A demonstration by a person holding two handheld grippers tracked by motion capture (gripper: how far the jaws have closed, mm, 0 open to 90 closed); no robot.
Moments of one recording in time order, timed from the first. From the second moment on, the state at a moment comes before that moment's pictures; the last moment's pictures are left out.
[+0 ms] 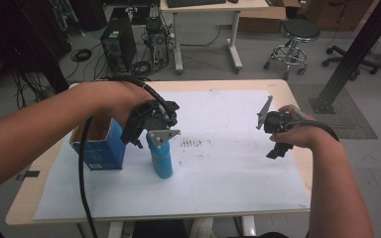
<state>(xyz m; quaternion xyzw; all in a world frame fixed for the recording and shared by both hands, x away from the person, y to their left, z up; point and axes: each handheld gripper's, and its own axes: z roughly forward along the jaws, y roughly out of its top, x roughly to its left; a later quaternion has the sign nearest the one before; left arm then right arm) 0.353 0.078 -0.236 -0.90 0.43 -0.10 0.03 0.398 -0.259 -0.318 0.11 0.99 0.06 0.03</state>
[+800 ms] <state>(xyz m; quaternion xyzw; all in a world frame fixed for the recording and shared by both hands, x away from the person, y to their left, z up) 0.360 0.084 -0.272 -0.89 0.44 -0.08 0.02 0.403 -0.257 -0.332 0.11 0.99 0.06 0.02</state>
